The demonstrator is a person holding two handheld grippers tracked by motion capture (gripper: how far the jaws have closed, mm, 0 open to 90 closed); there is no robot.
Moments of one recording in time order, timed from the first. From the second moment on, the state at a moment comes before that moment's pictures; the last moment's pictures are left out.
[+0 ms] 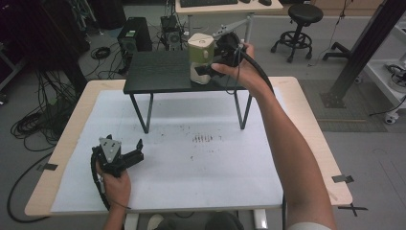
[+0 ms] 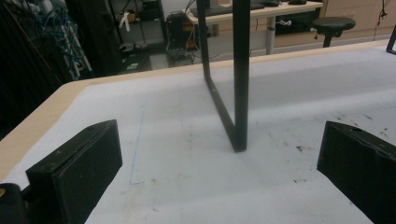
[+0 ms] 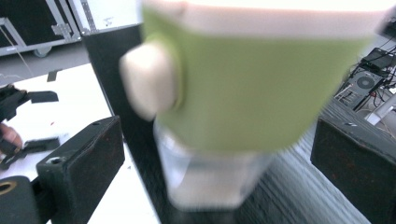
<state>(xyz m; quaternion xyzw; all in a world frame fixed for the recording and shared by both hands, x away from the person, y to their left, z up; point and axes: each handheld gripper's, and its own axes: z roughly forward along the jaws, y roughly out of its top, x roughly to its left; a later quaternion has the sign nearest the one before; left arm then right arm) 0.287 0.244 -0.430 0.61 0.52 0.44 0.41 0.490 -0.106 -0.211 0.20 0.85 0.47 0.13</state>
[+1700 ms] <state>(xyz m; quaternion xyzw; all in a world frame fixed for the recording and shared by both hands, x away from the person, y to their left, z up) 0.288 0.240 -0.431 0.61 0.51 0.44 0.41 0.368 -0.238 -0.298 0.25 0.84 0.46 0.14</state>
